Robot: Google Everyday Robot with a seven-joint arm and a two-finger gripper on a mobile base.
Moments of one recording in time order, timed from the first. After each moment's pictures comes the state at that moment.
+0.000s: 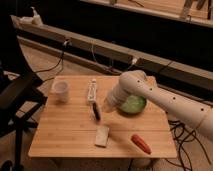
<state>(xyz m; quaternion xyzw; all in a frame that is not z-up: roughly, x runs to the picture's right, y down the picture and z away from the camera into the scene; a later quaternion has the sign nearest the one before) 0.008 0.122 0.791 -0.32 -0.25 0.03 0.91</state>
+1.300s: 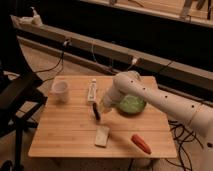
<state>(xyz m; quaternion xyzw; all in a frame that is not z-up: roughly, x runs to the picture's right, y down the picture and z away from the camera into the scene) -0.016 0.111 0.779 -0.32 -0.26 0.03 0.91</state>
